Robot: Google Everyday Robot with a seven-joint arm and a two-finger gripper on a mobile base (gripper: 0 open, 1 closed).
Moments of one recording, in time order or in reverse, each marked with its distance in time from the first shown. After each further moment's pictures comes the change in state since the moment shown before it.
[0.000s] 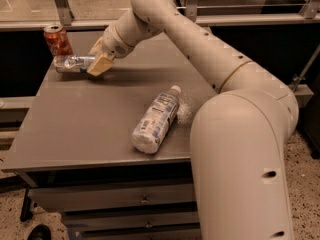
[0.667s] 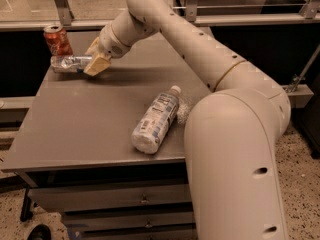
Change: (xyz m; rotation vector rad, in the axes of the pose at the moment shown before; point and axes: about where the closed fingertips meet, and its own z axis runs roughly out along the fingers) arm -0.006 -0.001 0.009 -0.015 -0.002 -0.014
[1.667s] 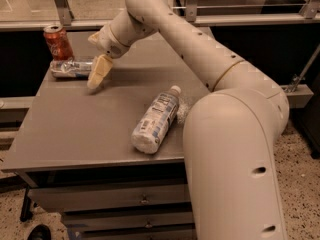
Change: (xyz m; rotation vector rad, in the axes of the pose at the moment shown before) arm -0.001 0.001 0.001 -0.006 -0.001 -0.001
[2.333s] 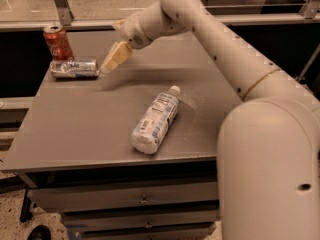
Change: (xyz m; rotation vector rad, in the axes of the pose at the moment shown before) arm 0.012 -0.021 -0.069 0.142 -0.140 0.136
